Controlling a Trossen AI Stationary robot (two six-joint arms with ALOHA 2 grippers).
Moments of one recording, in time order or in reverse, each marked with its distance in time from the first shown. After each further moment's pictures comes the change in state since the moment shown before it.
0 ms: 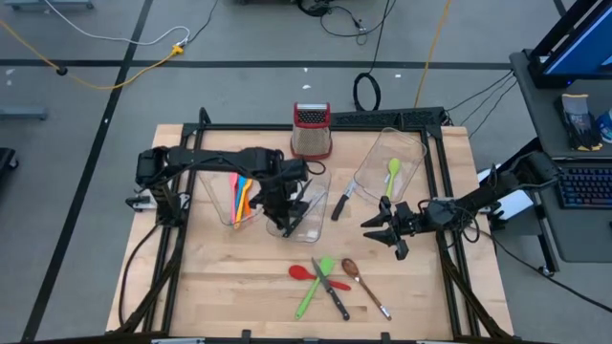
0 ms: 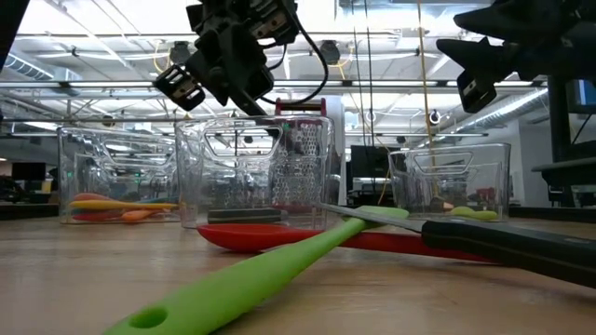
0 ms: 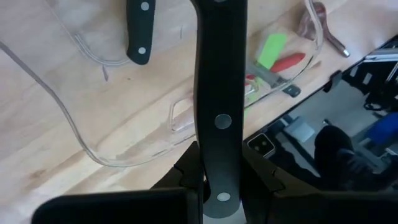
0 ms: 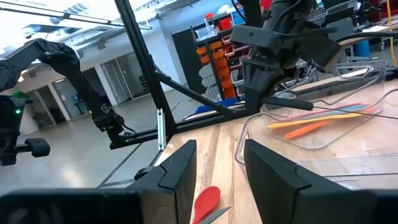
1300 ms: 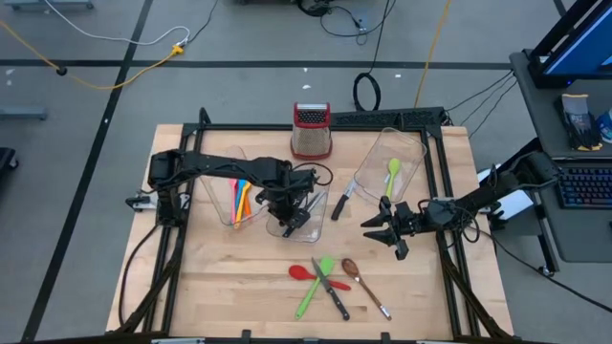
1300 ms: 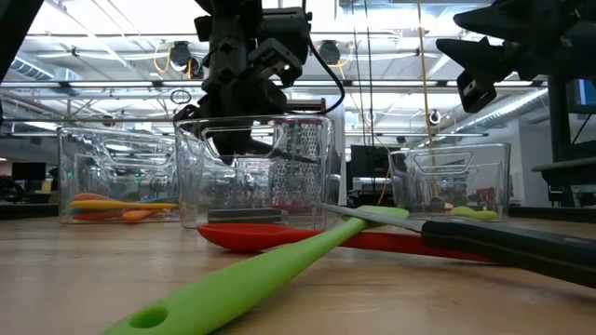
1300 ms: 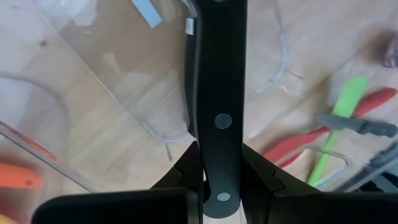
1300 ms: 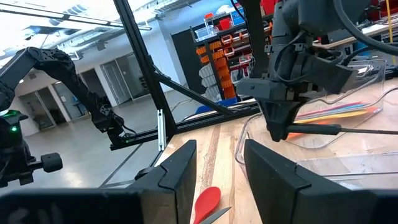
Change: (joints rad) left arm -0.037 0.099 -0.001 0.013 -0.294 0.211; right arm 0.000 0.000 0.001 0.000 0.003 0.008
